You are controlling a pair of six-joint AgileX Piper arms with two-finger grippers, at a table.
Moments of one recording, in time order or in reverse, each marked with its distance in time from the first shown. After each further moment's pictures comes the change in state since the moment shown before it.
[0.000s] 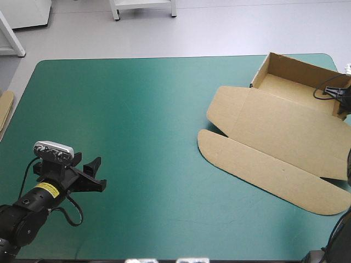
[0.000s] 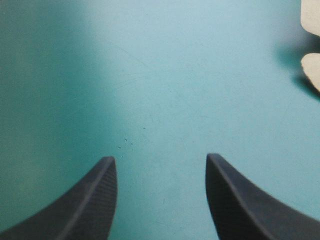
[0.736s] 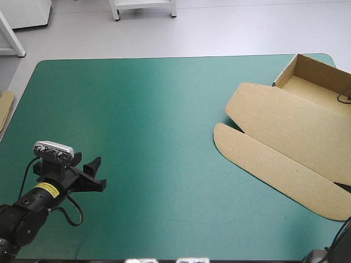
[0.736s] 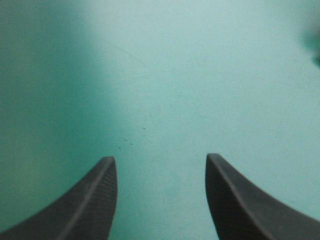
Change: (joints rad) left arm 0.000 0.000 0.000 0.000 -0.001 0.000; right arm -0.149 0.000 0.004 0.037 0.004 -0.031
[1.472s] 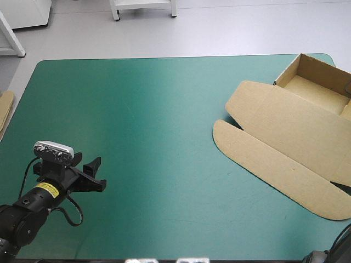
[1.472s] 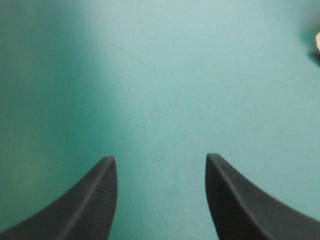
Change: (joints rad) left arm 0.000 0.000 0.000 -0.001 0.002 0.000; right arm -0.001 -0.130 -0.048 0.007 0.030 -0.013
